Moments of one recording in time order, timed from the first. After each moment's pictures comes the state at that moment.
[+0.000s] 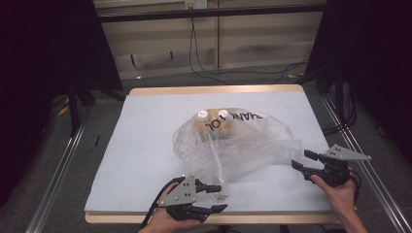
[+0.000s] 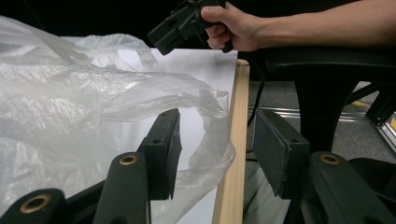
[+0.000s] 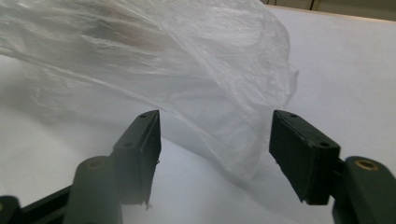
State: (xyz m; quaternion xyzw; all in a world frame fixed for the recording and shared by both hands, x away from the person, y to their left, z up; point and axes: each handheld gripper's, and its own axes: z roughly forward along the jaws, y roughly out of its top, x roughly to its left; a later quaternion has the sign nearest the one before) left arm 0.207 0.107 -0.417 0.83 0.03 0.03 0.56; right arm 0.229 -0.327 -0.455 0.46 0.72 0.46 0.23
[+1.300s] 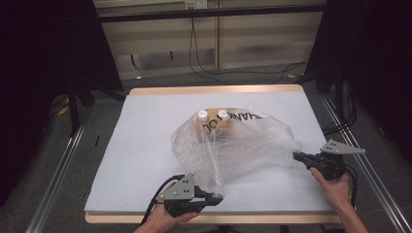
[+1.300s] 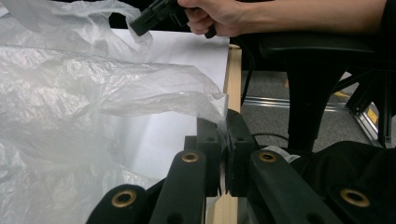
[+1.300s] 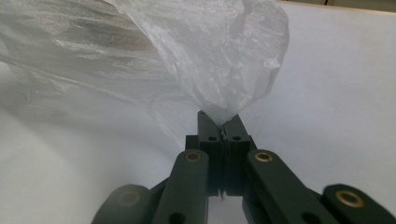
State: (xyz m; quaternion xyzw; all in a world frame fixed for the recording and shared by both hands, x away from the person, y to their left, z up) left arm 0.218 0.114 -0.424 0.84 0.03 -0.01 0.55; right arm 0.248 -0.330 -0.461 0.45 0.73 0.47 0.21
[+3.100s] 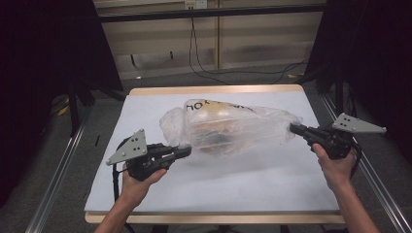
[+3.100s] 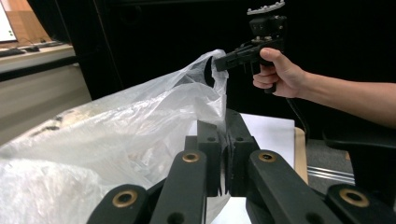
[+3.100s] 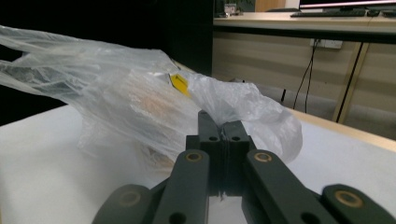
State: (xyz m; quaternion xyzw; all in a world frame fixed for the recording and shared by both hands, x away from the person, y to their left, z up) left arm 0.267 0.178 -0.338 0.75 0.10 0.10 0.64; right arm 0.261 -0.307 -0.366 0.36 0.69 0.58 0.24
